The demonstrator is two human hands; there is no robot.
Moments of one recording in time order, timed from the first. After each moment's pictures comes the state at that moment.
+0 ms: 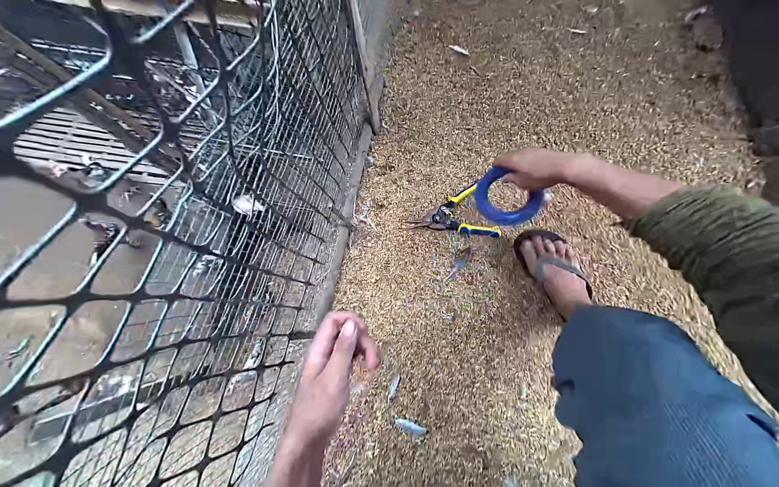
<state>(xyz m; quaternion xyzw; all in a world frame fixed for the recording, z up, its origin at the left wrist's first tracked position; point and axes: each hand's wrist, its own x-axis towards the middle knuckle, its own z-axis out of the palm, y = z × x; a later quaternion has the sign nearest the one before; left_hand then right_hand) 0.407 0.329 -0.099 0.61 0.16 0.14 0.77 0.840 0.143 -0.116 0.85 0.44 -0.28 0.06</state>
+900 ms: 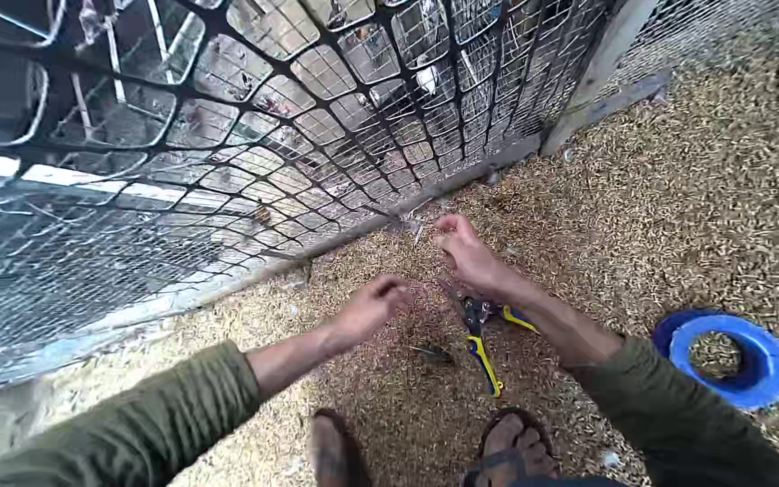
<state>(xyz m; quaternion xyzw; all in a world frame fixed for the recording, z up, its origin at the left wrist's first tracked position) 0.653 0.311 -0.151 0.42 0.66 -0.02 0.63 0.864 0.340 -0.205 0.52 0.44 -0.70 -0.21</state>
